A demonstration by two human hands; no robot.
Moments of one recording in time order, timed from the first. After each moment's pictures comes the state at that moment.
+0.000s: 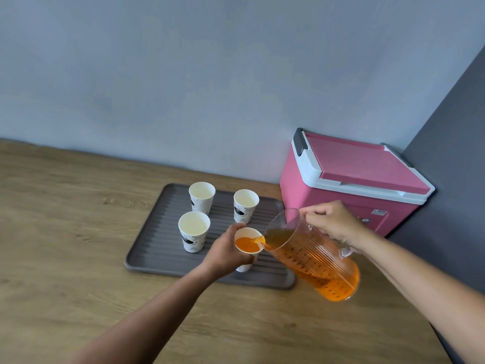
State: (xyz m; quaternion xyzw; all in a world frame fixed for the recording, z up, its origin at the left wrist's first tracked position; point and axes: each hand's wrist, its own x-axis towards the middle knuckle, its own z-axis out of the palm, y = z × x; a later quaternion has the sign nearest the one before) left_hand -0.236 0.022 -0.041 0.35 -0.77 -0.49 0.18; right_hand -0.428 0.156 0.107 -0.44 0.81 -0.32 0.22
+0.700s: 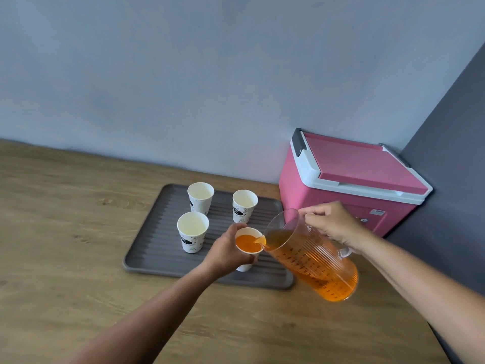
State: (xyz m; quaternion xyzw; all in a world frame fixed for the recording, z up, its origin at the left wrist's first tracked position) left_hand -0.240 0.022 -0.041 0.35 -0.77 -0.49 0.19; right_hand -0.428 0.158 0.107 -0.44 0.81 -0.31 0.22
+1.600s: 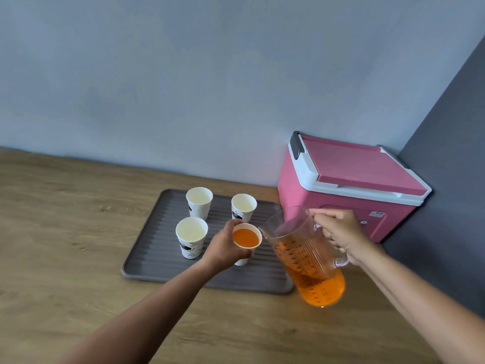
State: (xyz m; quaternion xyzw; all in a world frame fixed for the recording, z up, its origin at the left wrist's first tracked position) left_hand -0.250 0.005 -0.035 0.36 -0.78 -0.48 0.20; right_hand -0.434 0.168 0.094 -0.33 0.80 -0.46 0.21
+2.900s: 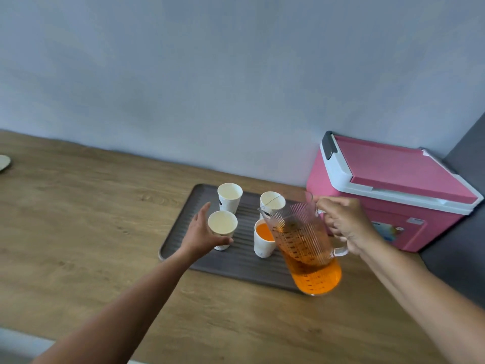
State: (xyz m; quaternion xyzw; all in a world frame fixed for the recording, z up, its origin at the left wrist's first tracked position) left_hand -0.158 -0.052 -0.049 0.49 -0.73 -0.40 0.24; right_hand -0.394 0.126 0.101 -0.34 0.73 -0.53 0.27
